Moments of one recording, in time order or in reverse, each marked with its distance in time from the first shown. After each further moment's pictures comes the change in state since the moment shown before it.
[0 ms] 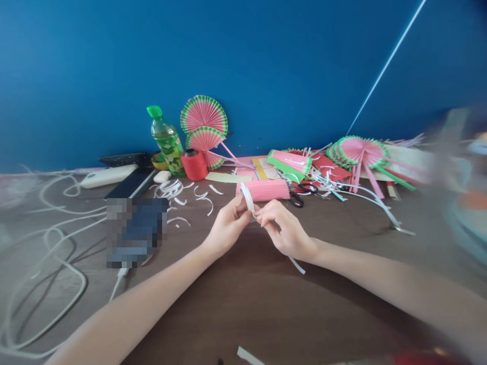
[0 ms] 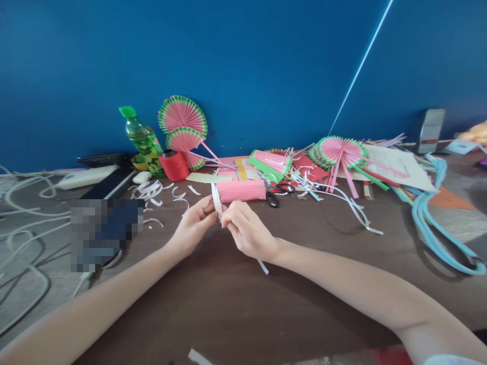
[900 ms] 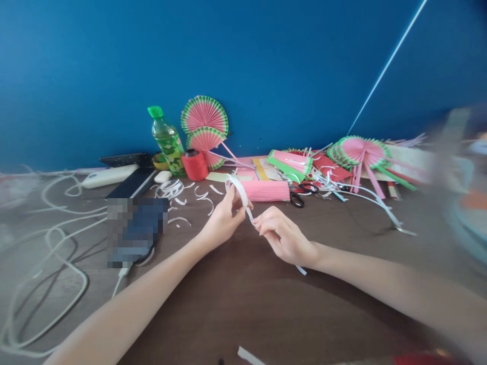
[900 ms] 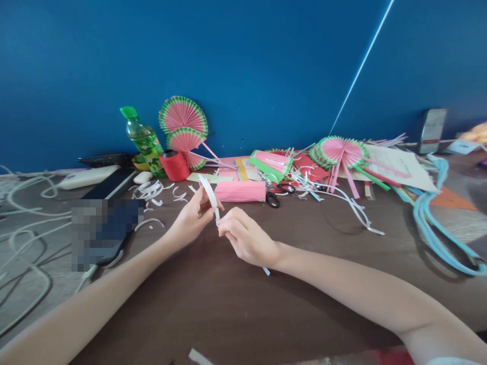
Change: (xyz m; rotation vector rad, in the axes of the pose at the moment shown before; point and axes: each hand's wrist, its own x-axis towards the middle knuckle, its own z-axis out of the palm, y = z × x) left_hand 0.007 0.001 -0.017 0.477 0.020 0.088; right_hand -0.003 -0.006 0.000 0.023 -0.034 -0.080
